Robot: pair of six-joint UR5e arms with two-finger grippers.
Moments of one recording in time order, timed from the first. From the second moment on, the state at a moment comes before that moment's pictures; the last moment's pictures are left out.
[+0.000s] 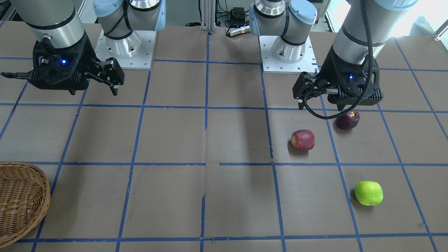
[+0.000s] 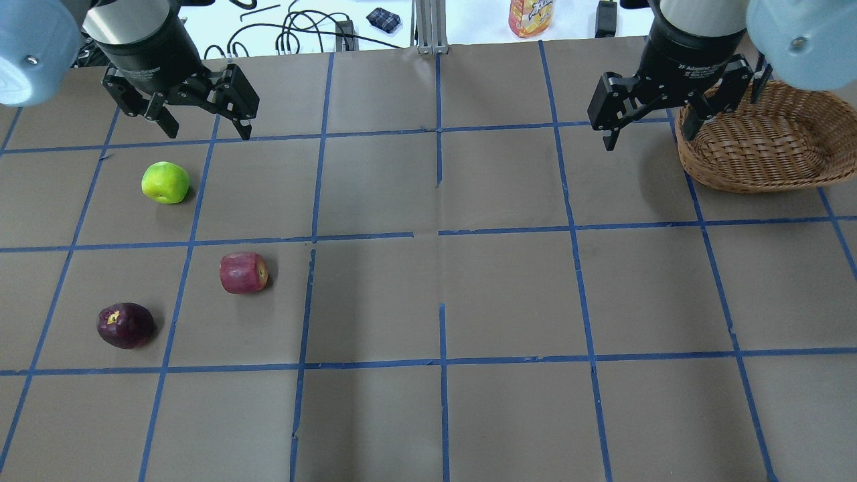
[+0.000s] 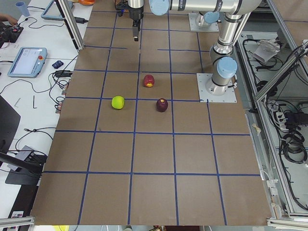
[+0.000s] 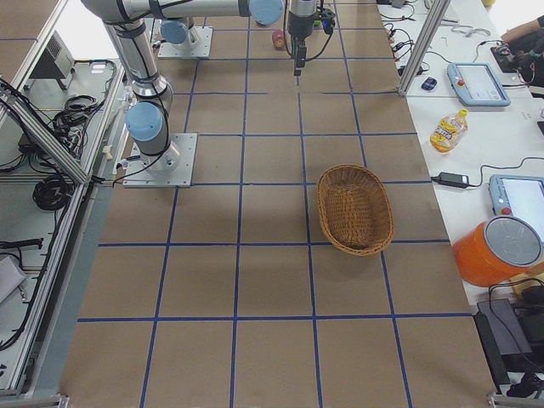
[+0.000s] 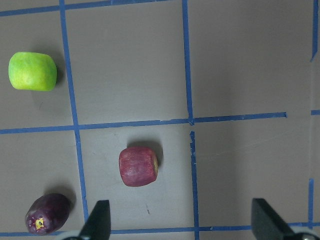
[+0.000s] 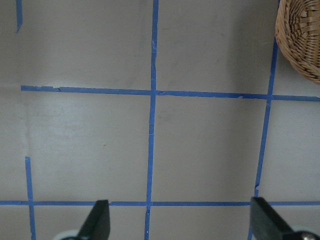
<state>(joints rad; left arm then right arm) -1.54 -1.67 -1.46 -1.57 1.62 0.09 1.58 -1.52 1.49 -1.51 -1.63 -0.04</state>
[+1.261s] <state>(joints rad) -1.50 -1.68 -1.53 -1.54 1.62 0.13 1.58 -1.52 1.50 -1.51 -1.63 -0.04</state>
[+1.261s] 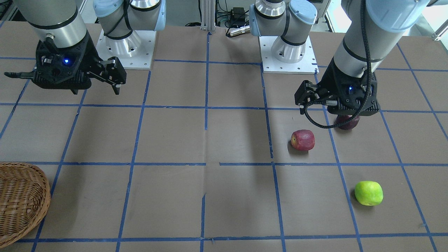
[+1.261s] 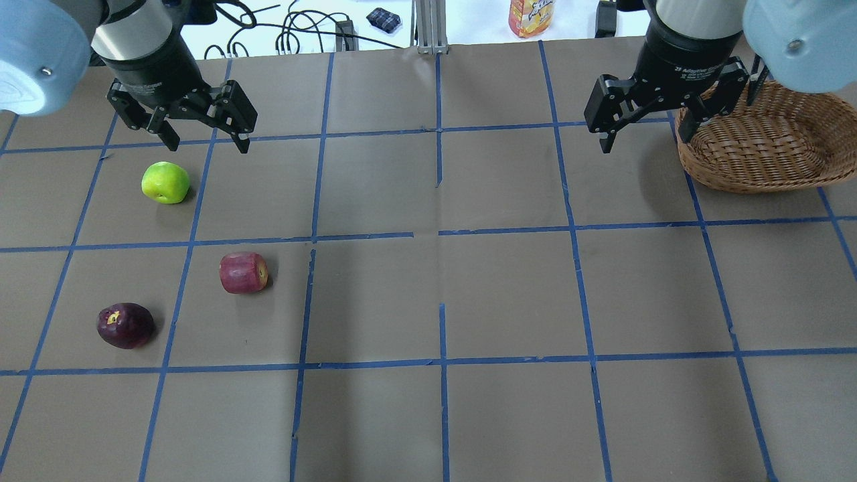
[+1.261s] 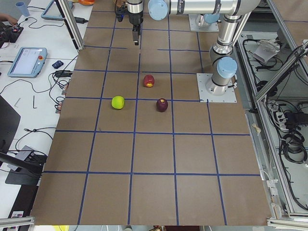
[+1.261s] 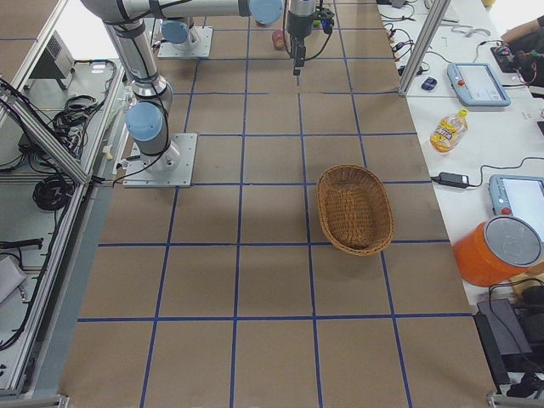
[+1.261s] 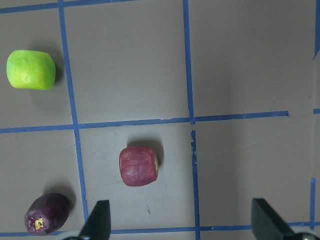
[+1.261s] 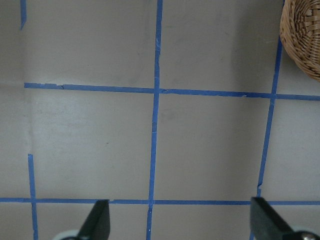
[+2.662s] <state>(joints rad) -1.37 -1.81 -2.07 -0.92 1.59 0.25 1.58 -1.51 1.49 -1.50 -1.61 -0.06</state>
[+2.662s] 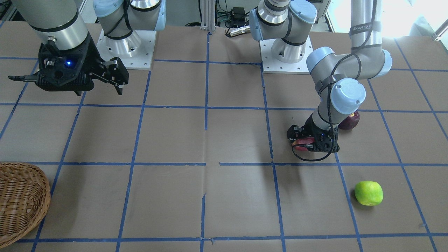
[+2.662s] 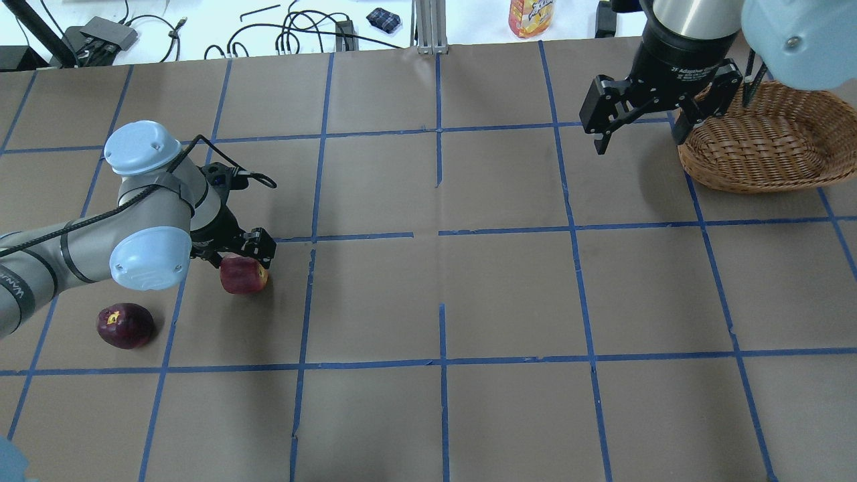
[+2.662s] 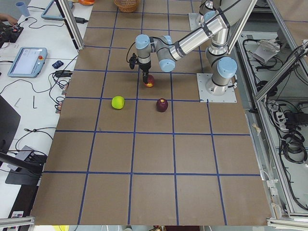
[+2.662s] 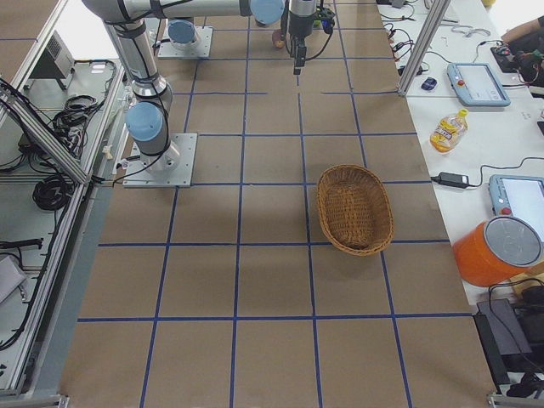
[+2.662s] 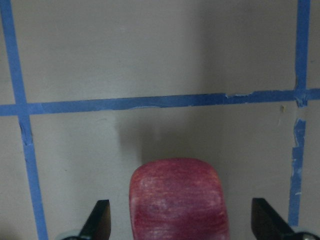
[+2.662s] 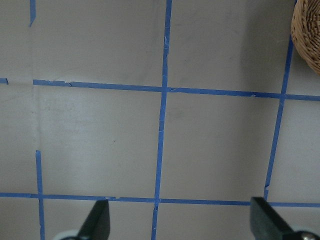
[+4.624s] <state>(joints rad) -1.89 -2.05 -1.72 -0.82 1.30 -0.17 1.58 -1.48 1.55 -1.62 -1.60 -0.05</state>
